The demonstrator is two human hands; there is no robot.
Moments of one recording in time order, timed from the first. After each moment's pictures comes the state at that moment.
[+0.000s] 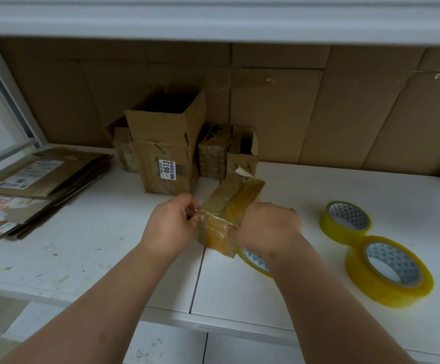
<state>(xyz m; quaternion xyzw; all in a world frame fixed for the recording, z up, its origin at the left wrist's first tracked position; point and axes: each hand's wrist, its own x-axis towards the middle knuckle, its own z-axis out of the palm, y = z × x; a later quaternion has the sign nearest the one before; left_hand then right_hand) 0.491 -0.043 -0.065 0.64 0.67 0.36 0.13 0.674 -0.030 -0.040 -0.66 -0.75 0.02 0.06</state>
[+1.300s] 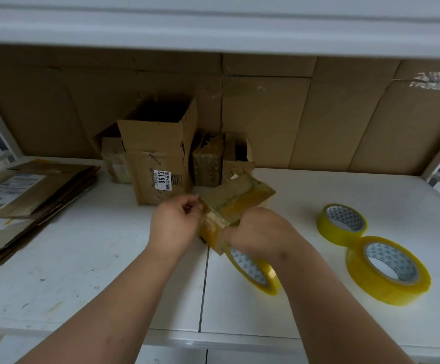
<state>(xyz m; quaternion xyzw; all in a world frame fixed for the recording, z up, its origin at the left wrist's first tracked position) 0.489 -0.013 -0.066 0.58 0.64 0.47 0.18 0.653 -0.037 -0.021 -0.67 -0.71 0.21 0.11</state>
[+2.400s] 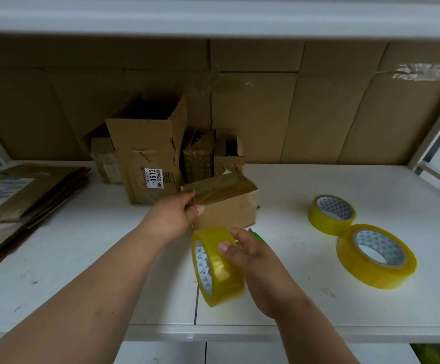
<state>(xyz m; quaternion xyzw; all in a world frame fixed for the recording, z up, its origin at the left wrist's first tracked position) 0.477 0.005 -0.055 0.71 0.64 0.21 0.22 0.656 -0.089 -0.080 -0.47 -0.49 0.59 0.43</state>
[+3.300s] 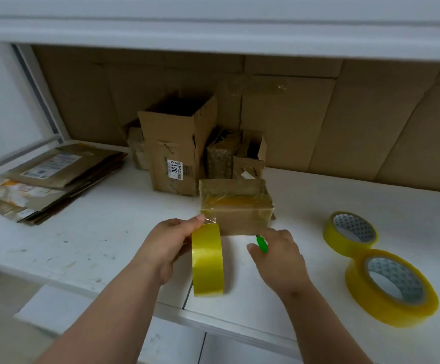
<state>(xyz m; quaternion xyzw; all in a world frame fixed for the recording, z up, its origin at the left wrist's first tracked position) 0.508 -0.074 -0.063 0.30 0.62 0.49 0.54 0.713 -0.045 -0.106 -0.67 -0.69 0.19 0.18</state>
